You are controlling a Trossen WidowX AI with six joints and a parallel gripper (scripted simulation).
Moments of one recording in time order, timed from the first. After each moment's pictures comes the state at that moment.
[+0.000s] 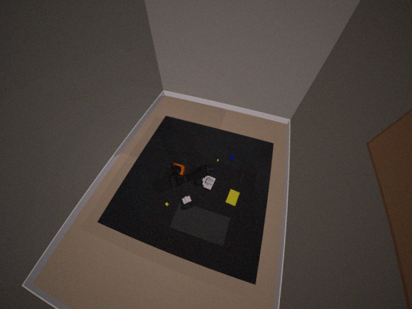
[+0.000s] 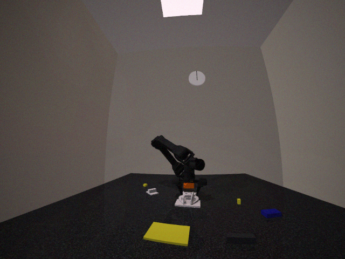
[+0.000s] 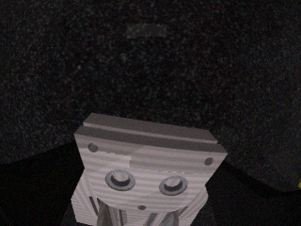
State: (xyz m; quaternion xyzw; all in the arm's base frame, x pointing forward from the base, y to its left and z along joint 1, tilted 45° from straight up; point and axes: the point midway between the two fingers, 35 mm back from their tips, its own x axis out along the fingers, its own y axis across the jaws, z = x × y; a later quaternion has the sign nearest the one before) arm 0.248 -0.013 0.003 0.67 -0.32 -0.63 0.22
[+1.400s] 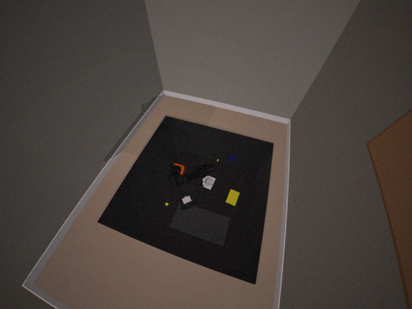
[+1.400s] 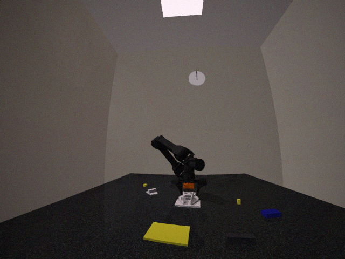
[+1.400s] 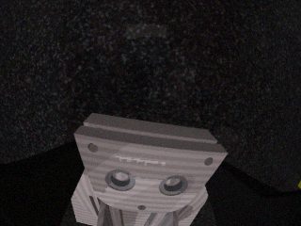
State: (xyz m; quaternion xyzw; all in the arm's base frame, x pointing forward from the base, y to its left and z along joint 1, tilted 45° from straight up) arm 0.248 -0.012 0.003 0.67 -0.32 -0.63 0.22
